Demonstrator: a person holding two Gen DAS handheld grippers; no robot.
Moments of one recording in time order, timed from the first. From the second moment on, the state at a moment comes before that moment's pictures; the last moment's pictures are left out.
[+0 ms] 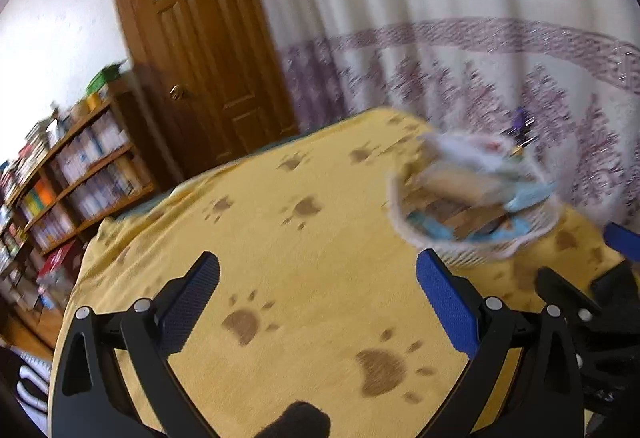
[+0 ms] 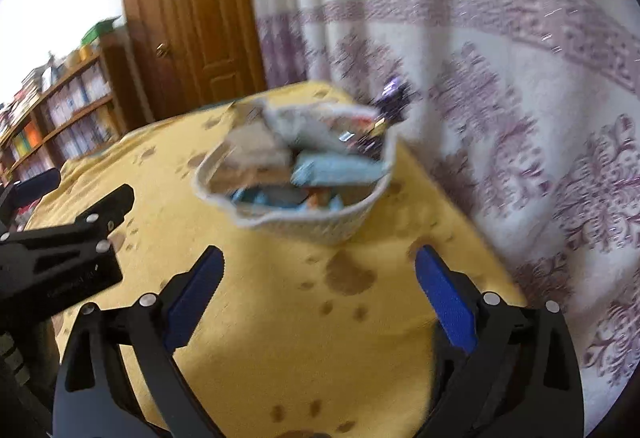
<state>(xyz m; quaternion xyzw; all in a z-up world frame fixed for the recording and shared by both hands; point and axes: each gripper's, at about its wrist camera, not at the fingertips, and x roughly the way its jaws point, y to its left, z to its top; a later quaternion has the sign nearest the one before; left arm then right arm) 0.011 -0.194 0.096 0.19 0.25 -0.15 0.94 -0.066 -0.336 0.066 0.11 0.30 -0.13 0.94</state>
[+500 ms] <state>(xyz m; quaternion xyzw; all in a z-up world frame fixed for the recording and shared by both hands) 0.027 -0.030 0.006 0.11 0.41 0.02 0.91 -0.008 -0.218 0.014 0.03 0.41 -0.03 0.91</state>
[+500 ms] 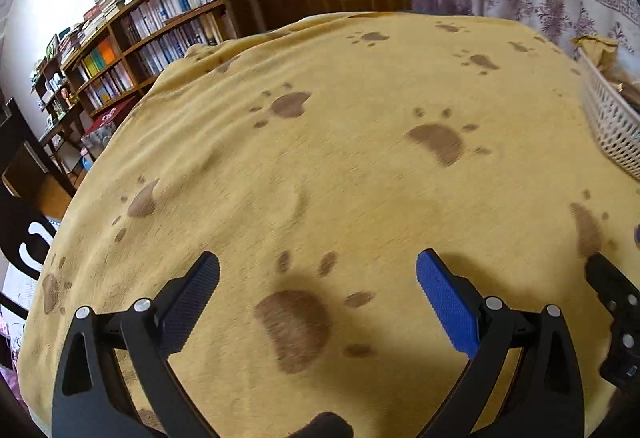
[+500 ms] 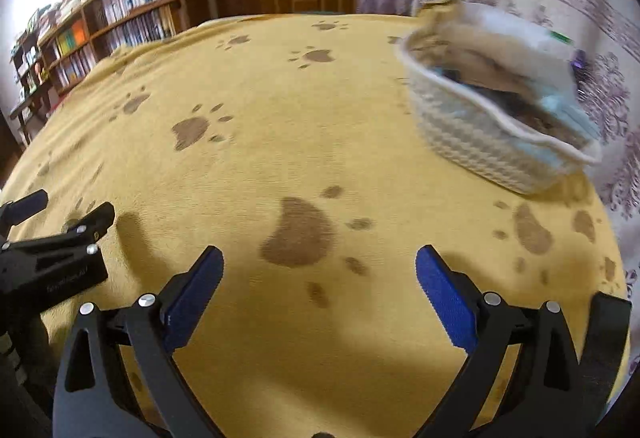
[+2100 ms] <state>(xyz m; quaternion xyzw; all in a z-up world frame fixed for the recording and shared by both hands) 0.031 -0.011 0.002 0.02 0.43 -0.01 0.90 0.003 -0.213 0.004 0.02 0.42 -0.04 0.90</state>
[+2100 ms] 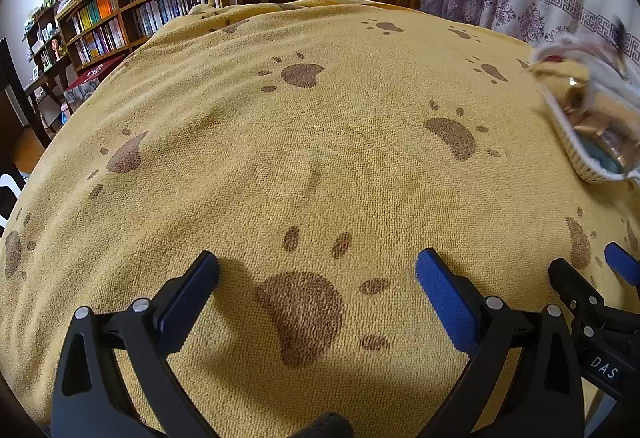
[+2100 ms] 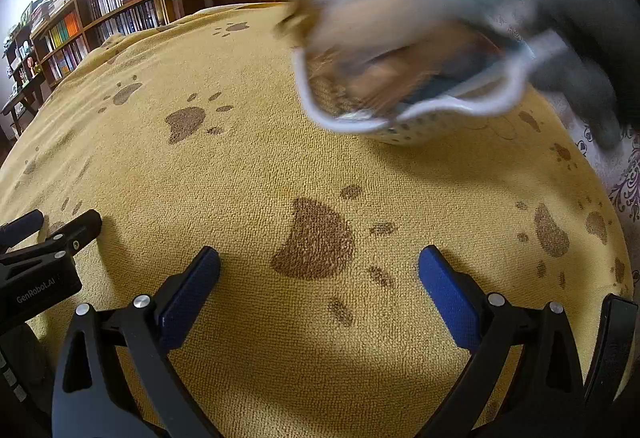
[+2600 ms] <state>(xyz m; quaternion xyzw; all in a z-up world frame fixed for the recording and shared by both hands) 0.030 -0.012 0.002 0.02 0.43 -0.01 0.90 0.003 -0.214 0.004 0.02 0.42 -0.04 0.90</state>
